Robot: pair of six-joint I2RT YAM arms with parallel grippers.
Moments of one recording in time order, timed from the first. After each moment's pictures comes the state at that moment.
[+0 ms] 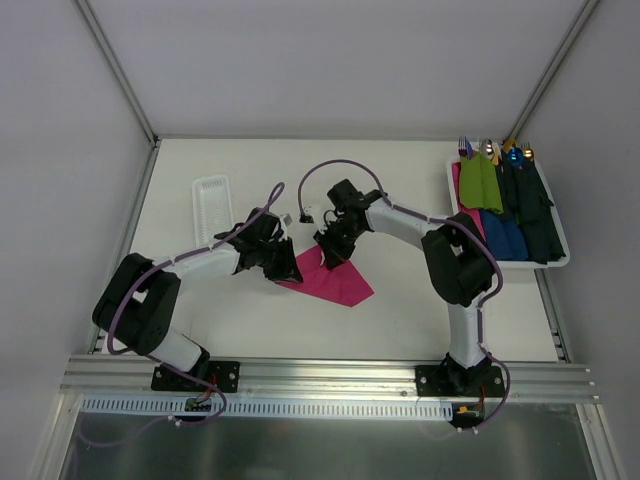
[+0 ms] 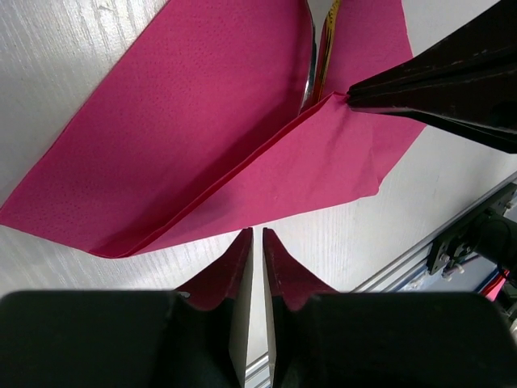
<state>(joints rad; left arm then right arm) -0.52 1.50 0.77 -0.25 0.39 -0.63 0.67 2.02 1.46 -0.71 -0.51 -0.39</state>
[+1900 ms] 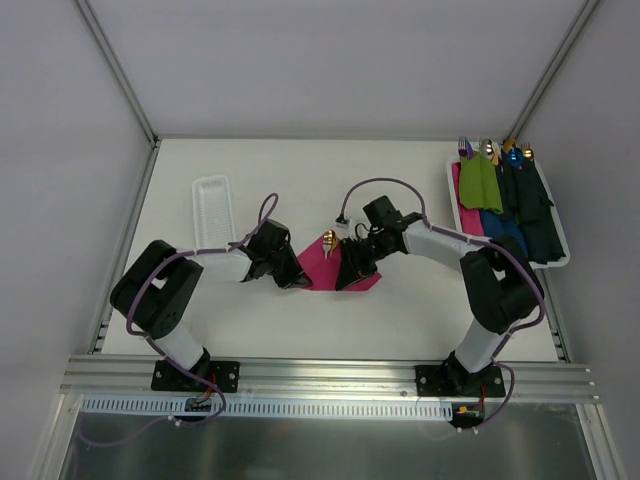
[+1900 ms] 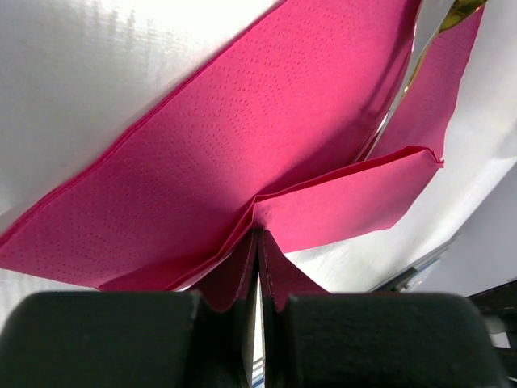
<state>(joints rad) -0.58 1.64 0.71 -0.07 0.28 -1.06 0.57 1.72 1.05 -0.55 -0.78 0.16</state>
